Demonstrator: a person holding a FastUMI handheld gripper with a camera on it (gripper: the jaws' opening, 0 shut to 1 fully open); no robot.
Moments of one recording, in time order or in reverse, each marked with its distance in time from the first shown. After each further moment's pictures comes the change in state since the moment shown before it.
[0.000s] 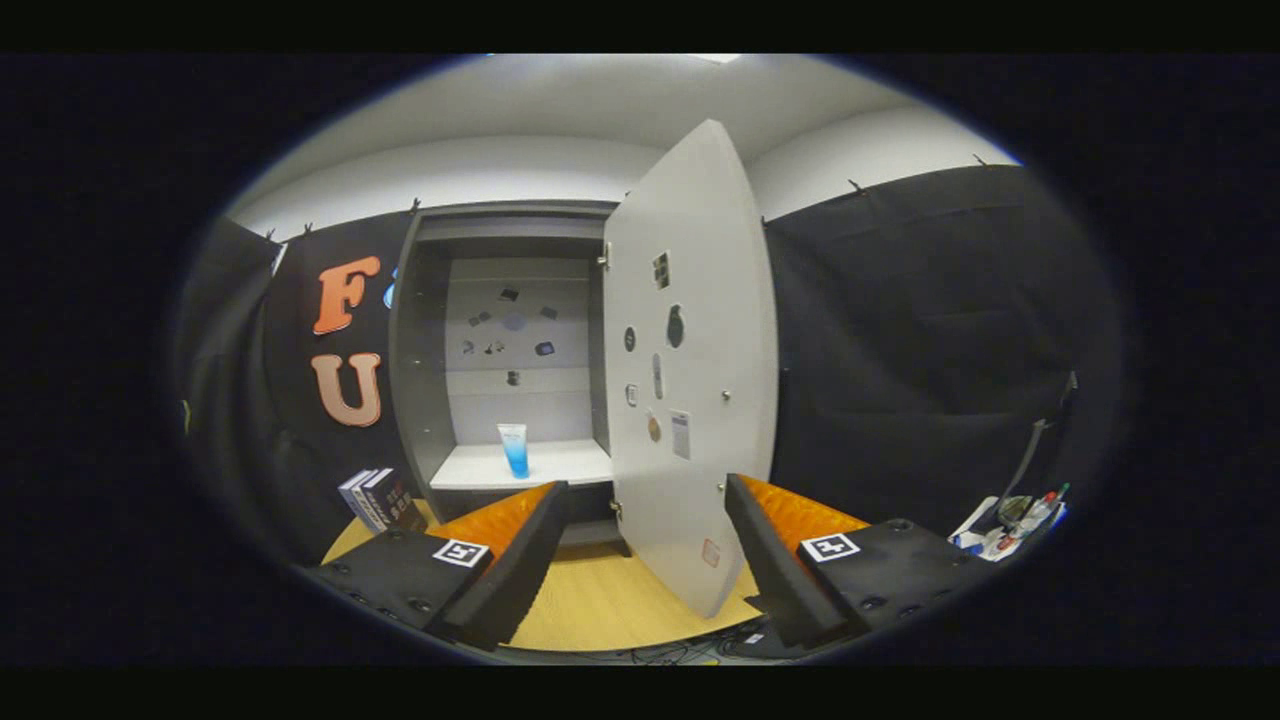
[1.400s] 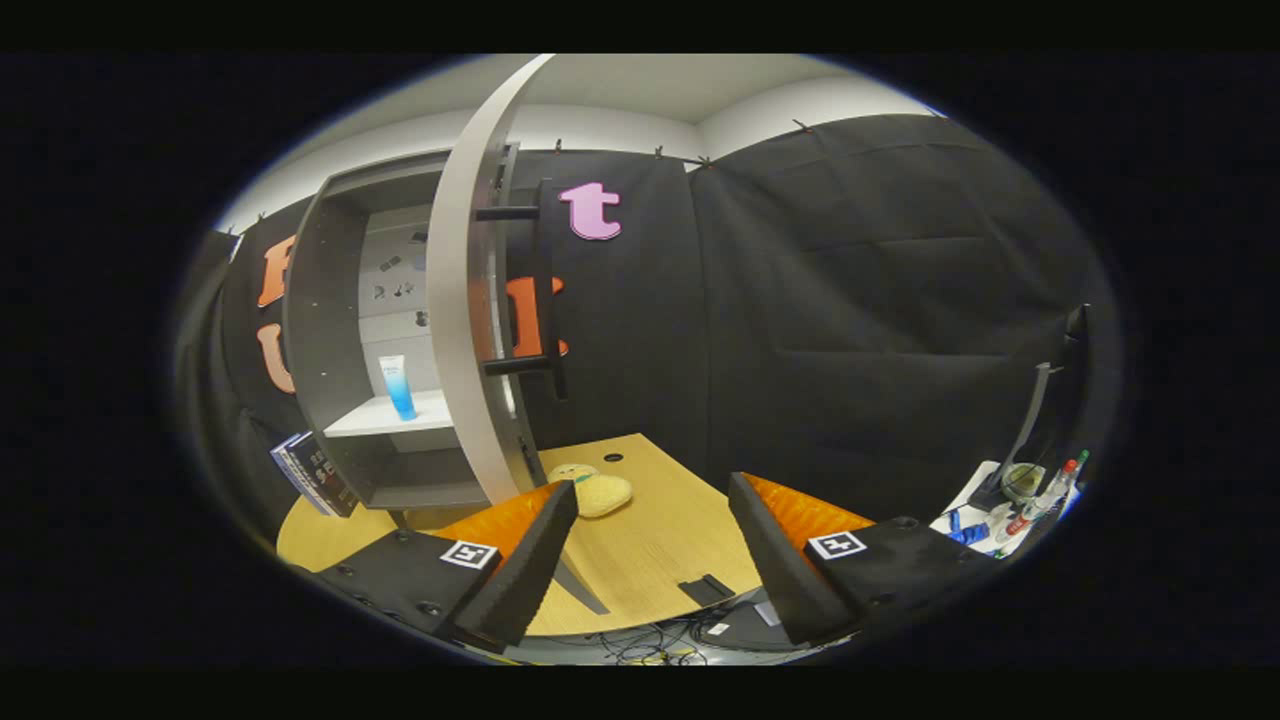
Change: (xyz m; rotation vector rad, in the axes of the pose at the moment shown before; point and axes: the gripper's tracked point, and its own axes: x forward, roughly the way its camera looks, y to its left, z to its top) arm 0.077 -0.129 -0.127 0.052 0.165 -0.074
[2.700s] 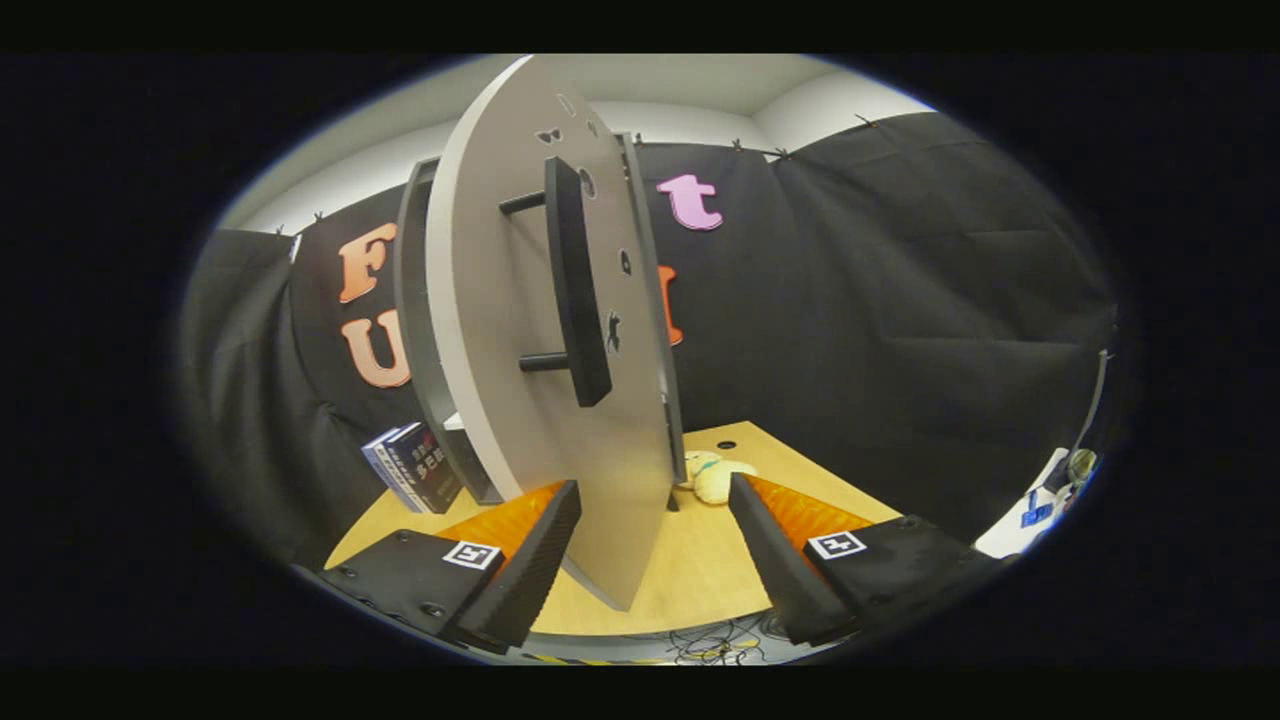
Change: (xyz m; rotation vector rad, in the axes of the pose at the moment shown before) arm -0.022 0.169 -0.027 0.006 0.040 0.259
